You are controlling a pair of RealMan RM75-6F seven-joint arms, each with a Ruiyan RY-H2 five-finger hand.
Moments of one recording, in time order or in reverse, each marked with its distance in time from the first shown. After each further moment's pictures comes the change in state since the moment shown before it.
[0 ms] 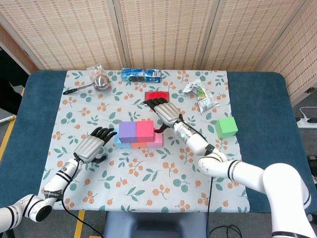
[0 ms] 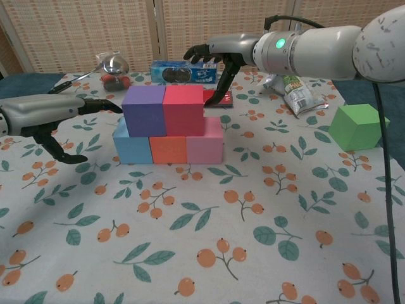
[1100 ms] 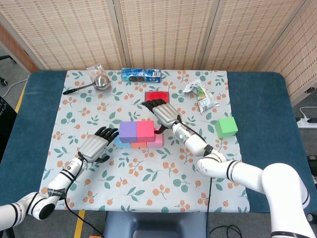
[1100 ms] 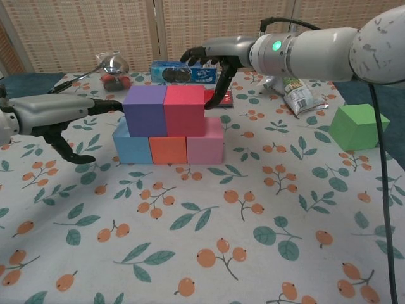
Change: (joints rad) left arm -0.038 -0.007 0.014 -0.006 -0.024 -0.009 0.019; right arm 0.004 -0.004 0.000 -0.007 0.003 -0.004 -0.027
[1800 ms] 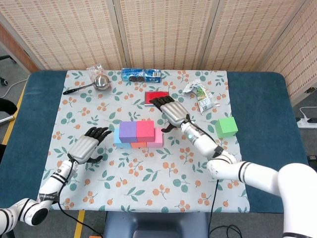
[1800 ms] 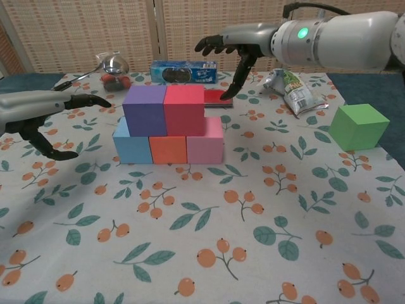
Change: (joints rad) left arm 0.065 0.051 0.014 -0.047 -0.023 0.077 -0.048; right arm -0.058 0.126 -0.020 -0.146 0.007 0.068 -0.044
